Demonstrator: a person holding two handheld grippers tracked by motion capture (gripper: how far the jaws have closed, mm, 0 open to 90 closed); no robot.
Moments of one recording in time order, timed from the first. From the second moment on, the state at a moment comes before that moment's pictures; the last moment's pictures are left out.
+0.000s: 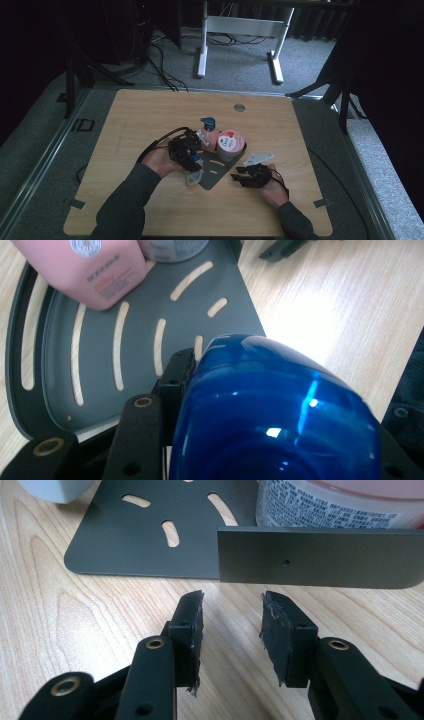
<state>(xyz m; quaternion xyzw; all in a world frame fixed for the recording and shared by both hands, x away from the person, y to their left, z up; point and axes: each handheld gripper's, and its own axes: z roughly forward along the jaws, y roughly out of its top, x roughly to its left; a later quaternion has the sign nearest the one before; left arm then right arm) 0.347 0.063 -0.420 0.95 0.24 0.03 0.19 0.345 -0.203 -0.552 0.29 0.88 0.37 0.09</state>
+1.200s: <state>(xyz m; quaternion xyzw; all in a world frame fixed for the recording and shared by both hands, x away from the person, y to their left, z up) 0.379 0.053 -0.420 0.94 0.26 0.05 0.20 0.345 -0.204 -0.552 0.29 0.88 0.37 0.09</state>
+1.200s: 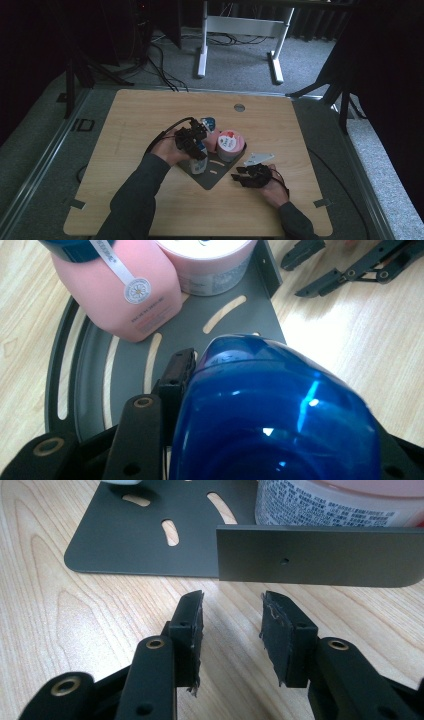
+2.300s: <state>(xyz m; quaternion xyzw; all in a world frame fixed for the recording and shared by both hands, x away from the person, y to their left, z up) 0.409 0.069 -0.421 0.93 0.30 0.07 0.19 0.346 -0.206 -0.552 0.29 0.88 0.37 0.09</state>
